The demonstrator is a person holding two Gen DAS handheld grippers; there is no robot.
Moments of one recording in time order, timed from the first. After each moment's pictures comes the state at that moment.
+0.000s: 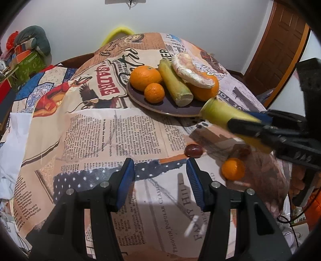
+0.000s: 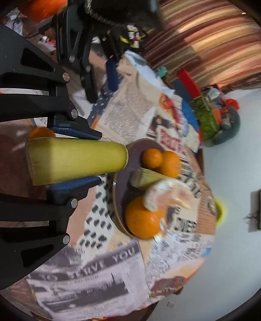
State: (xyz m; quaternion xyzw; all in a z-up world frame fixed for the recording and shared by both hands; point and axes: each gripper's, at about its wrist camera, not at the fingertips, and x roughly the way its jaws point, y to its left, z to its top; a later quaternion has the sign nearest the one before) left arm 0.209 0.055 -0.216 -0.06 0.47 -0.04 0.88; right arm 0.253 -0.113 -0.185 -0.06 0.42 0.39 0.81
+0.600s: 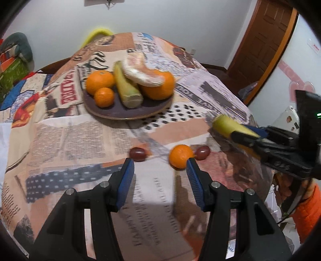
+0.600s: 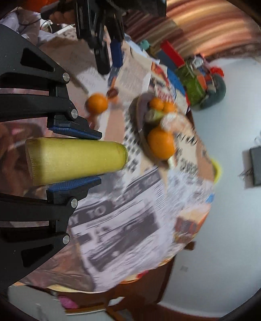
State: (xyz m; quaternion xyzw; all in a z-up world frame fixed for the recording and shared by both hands) left arm 0.218 -0.015 -0.210 -0.05 0.47 -0.10 0.87; right arm 0.246 -0.213 -0.199 -0.03 0.43 0.27 0.86
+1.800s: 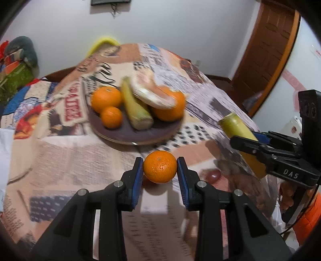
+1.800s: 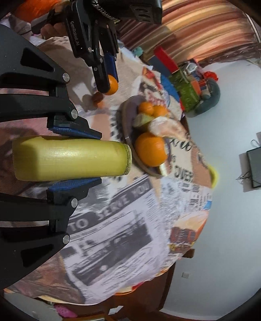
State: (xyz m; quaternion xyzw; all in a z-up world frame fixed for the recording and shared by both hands) left arm 0.241 0.007 -0.200 -0.05 0.43 -0.07 0.90; right arm 0.259 -0.198 -0.188 -0.01 0.41 0.31 0.86
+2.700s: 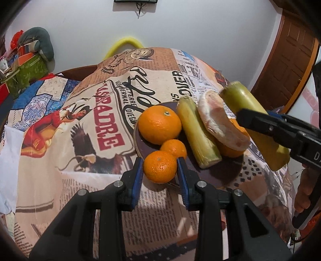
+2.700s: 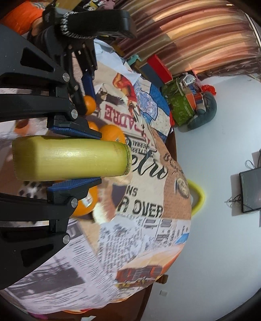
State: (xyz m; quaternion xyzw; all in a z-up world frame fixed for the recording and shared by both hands) left arm 0.312 0.090 -0.221 -0.08 0.43 -0.02 0.90; right arm 0.329 -0.087 -0.158 -0.03 0.37 0.36 0.86
